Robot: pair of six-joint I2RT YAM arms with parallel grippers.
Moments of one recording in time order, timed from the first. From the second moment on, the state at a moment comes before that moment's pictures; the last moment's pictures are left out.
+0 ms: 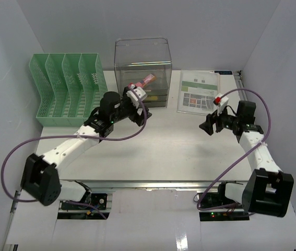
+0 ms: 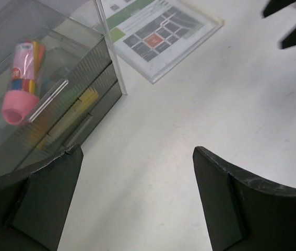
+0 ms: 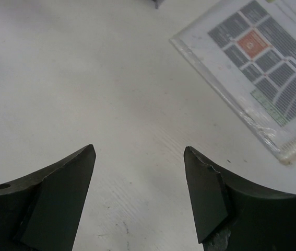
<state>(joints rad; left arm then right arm) -0.57 1.38 1.02 0.09 0.31 0.23 -0.11 1.16 0.77 -0.30 -0.84 -0.53</state>
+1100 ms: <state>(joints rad) -0.56 0.46 0.53 -0.09 0.12 -0.14 -0.13 2.22 1.77 -0.46 -0.14 0.13</state>
